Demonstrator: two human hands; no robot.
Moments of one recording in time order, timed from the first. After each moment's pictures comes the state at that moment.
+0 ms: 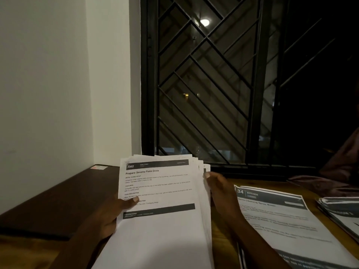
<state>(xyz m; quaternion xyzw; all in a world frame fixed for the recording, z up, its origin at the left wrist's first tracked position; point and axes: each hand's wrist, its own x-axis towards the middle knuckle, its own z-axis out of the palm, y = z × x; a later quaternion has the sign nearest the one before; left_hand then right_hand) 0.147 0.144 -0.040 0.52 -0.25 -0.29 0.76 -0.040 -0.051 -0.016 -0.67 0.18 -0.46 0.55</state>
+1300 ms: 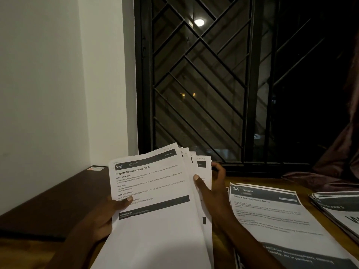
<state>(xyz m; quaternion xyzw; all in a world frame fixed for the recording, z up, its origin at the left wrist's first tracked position) 0.161 0.148 -0.051 0.48 -0.29 -0.32 0.76 -0.036 -0.045 -0.018 -0.65 0.14 -0.51 0.54</state>
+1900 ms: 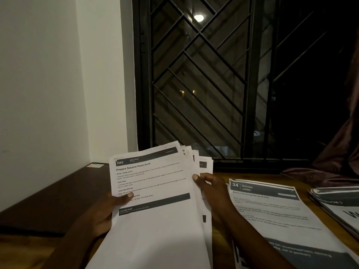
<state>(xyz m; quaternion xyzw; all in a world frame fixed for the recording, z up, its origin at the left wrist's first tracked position) 0.153 0.152 -0.043 0.50 -0.29 -0.33 0.75 -0.032 -0.055 -0.023 -0.67 0.19 -0.41 0.59</state>
